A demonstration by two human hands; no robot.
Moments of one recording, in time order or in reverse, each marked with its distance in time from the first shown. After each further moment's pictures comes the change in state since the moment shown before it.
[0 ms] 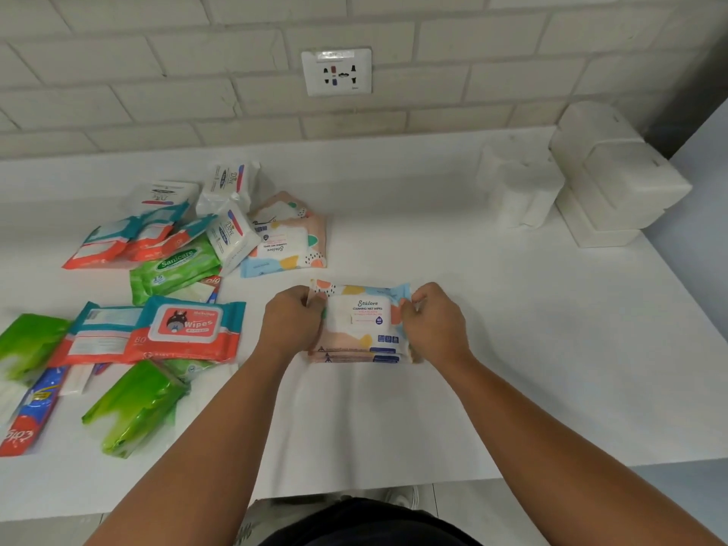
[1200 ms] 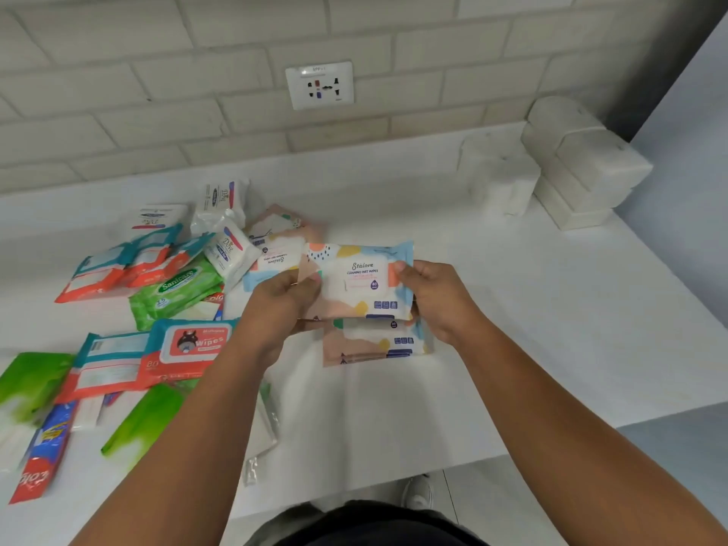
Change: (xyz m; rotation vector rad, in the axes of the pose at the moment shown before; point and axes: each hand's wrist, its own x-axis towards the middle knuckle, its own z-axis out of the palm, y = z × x) left_hand -0.007 0.006 -0.056 -0.723 -0.234 -0.028; right_hand -0.013 -0.052 -0.024 0.607 -0.180 0.033
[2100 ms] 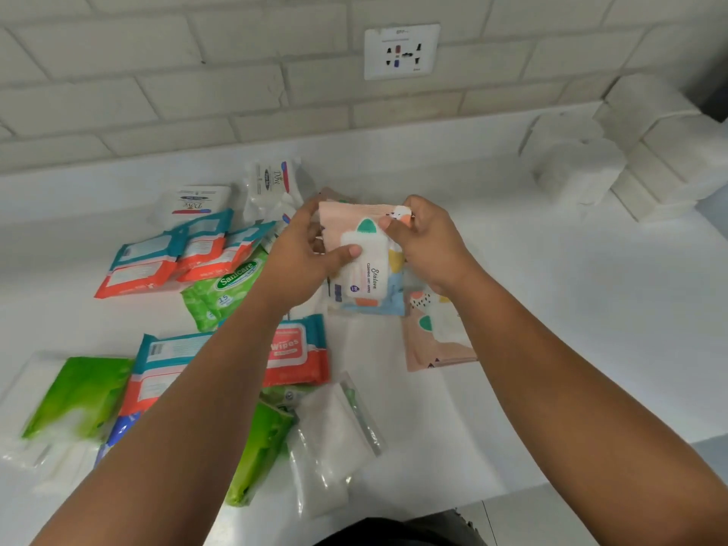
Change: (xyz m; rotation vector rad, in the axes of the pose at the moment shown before) left_hand 0.075 0.036 -0.102 0.284 -0.154 0.332; right_hand 0.069 -0.055 0.141 -0.188 0.065 -0.224
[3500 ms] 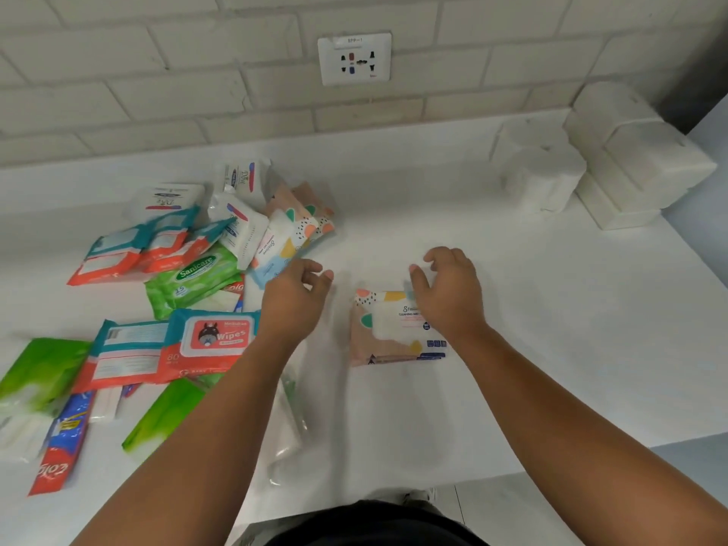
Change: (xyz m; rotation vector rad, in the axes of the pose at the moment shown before) left_hand -0.030 -0.026 0.093 0.457 0.280 -0.158; right_hand -0.047 0.094 -0.094 -0.587 0.221 -0.091
